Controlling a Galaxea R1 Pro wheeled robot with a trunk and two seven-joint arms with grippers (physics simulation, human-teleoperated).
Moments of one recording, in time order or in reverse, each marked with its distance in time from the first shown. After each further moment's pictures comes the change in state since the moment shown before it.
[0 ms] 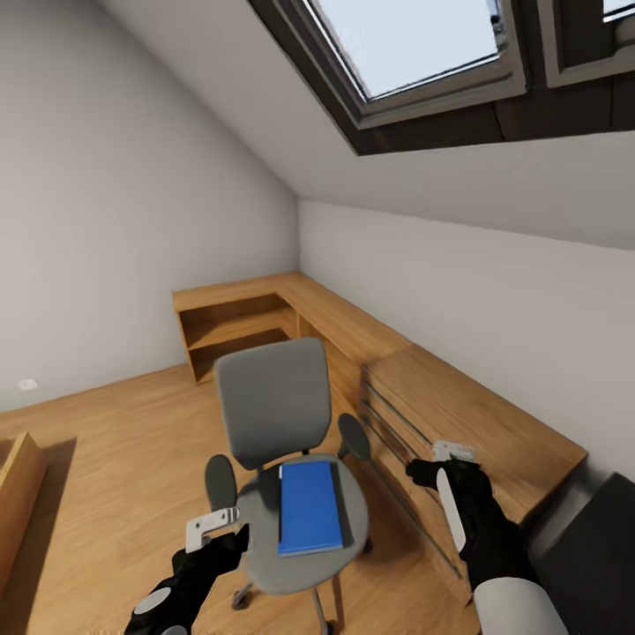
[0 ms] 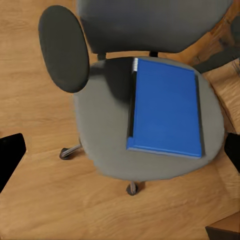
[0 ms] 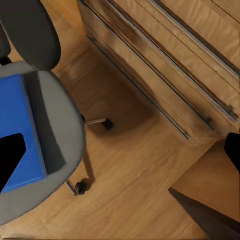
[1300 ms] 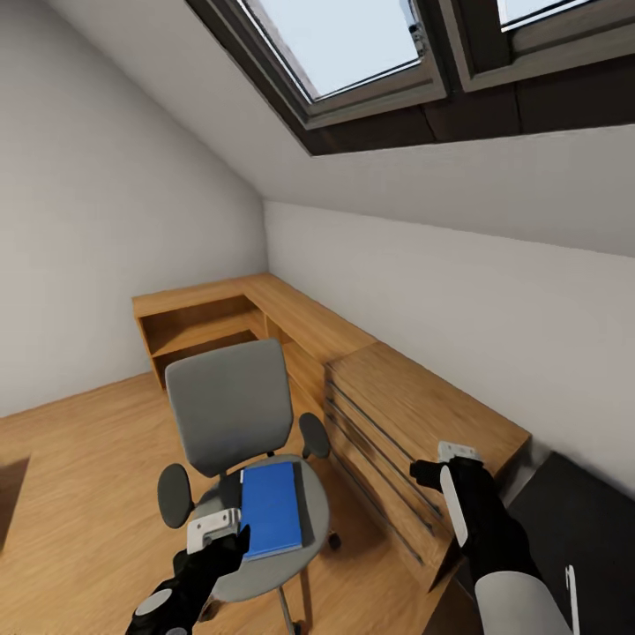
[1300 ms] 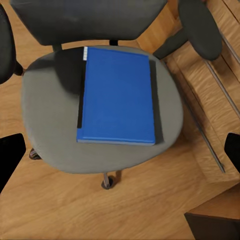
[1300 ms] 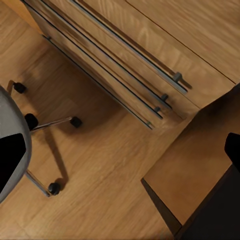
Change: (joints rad) left arm 0.000 0.000 -0.008 0.000 -0.001 -0.001 0.001; right arm -0.018 -0.002 -0.037 0.022 0.010 0.031 -0.003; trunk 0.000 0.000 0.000
